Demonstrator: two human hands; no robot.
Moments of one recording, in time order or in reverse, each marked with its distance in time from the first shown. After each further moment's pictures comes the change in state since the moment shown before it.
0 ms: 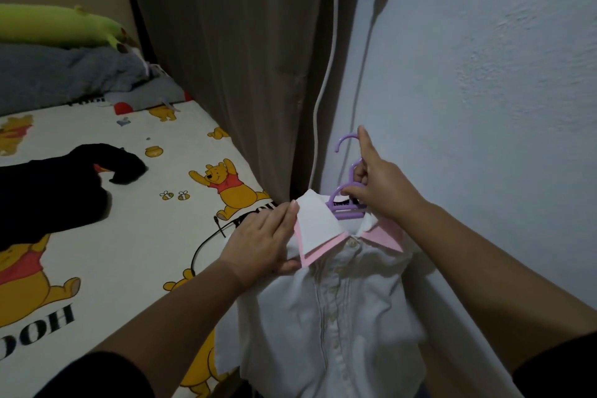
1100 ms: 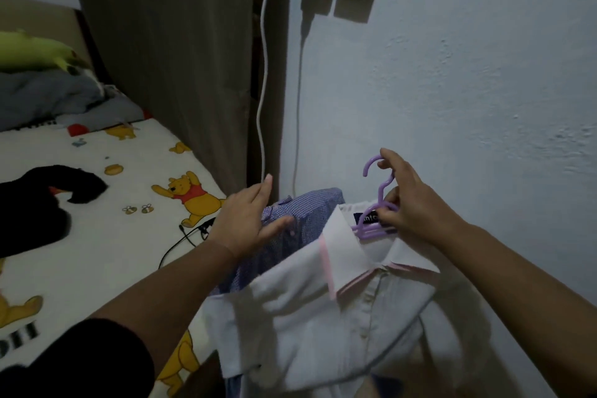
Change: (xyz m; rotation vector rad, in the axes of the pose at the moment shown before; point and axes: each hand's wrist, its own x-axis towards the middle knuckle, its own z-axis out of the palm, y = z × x) left_hand 0.035 0.059 -0.073 -0.350 -0.047 -0.151; right_hand -0.143 0.064 -0.089 0.007 0.163 -0.025
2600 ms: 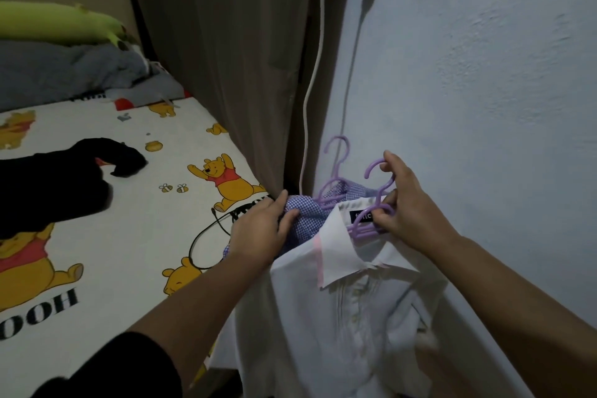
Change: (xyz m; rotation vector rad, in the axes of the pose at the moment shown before) left_hand -0.015 -0.039 0.046 -0.037 0.083 -0.374; right_hand 0.052 -0.011 0.088 0.078 -0.020 -0.072
